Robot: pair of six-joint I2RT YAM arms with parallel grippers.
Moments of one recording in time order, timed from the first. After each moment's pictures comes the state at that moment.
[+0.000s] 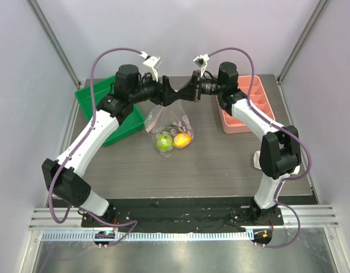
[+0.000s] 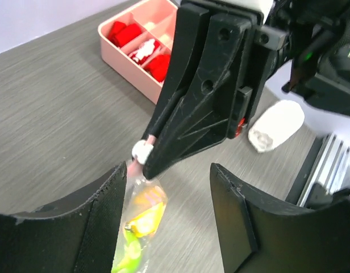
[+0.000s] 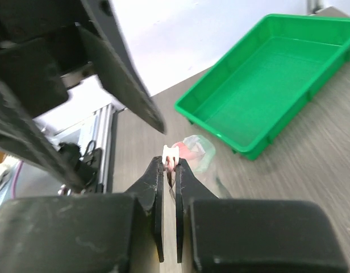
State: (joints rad) left arm -0.47 1.51 1.53 -0.29 0.46 -0.22; right arm 0.36 1.81 1.50 0.30 -1.07 0.40
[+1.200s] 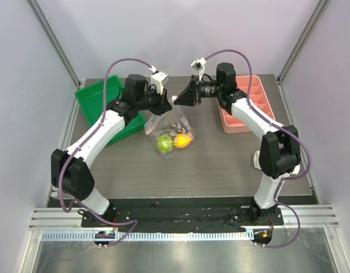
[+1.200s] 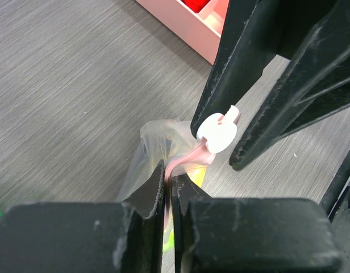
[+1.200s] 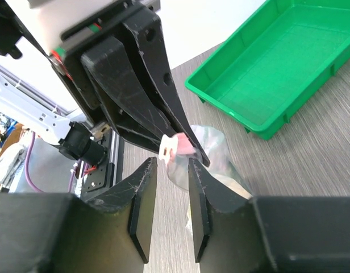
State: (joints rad) left arm -0.45 1.59 1.43 -0.35 0.45 -0.01; right arm 0.36 1.82 1.52 0.14 -1.15 0.31
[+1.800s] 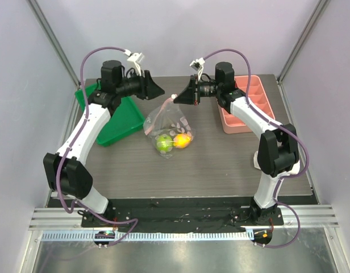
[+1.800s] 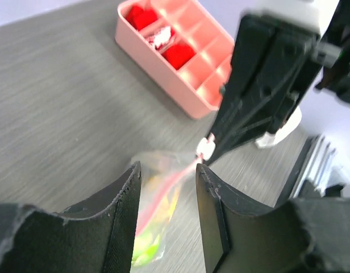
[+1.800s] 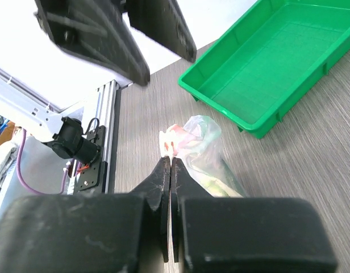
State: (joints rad) left arm -0.30 1.58 1.54 -0.32 0.66 -0.22; right arm 0.37 1.85 1.55 0.11 -1.13 0.27
